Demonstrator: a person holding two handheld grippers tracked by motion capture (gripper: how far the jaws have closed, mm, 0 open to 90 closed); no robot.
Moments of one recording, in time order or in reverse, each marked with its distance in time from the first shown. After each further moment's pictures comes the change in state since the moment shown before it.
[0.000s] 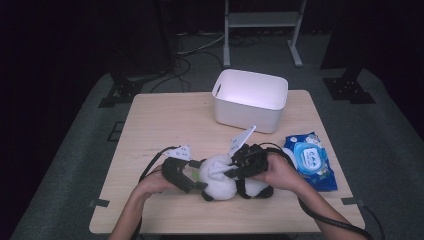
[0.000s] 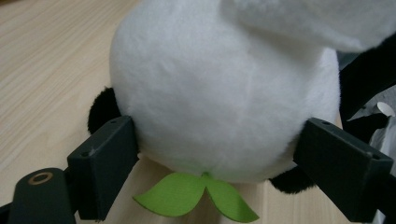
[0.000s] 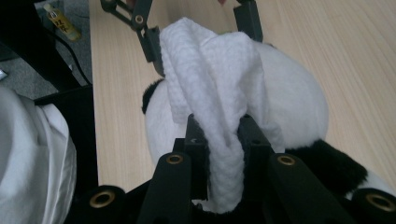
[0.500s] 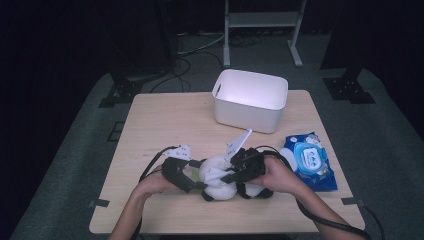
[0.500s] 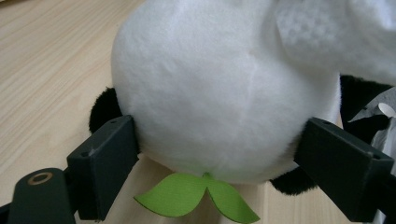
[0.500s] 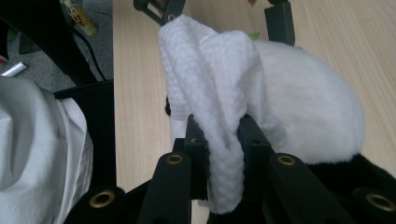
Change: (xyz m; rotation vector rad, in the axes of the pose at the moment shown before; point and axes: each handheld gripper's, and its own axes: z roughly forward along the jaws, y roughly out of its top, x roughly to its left) left arm 0.000 0.000 0.000 -0.003 0.004 -0.001; right arm 0.011 -0.001 0.003 0.013 0.050 -0.028
